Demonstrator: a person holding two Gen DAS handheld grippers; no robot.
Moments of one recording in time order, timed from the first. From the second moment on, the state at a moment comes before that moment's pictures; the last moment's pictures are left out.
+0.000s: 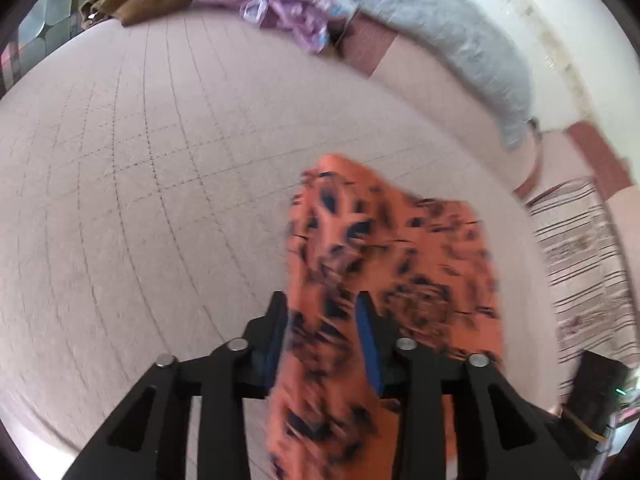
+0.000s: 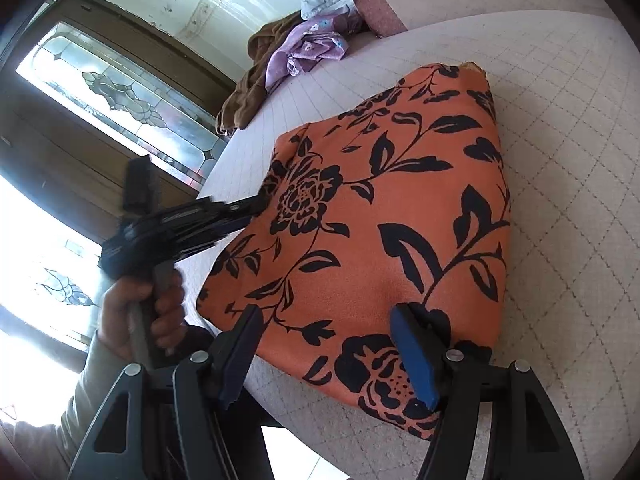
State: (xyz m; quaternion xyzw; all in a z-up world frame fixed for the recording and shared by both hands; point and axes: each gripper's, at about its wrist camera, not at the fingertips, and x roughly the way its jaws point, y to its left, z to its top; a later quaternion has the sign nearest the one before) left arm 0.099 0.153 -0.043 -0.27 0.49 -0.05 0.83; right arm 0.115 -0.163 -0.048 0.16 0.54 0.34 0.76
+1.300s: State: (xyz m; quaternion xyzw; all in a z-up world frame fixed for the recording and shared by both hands) left arm 0.024 0.107 -0.069 -0.15 0.54 0.04 0.83; right arm 0.099 -0.183 -0.045 0.21 0.53 0.31 0.76
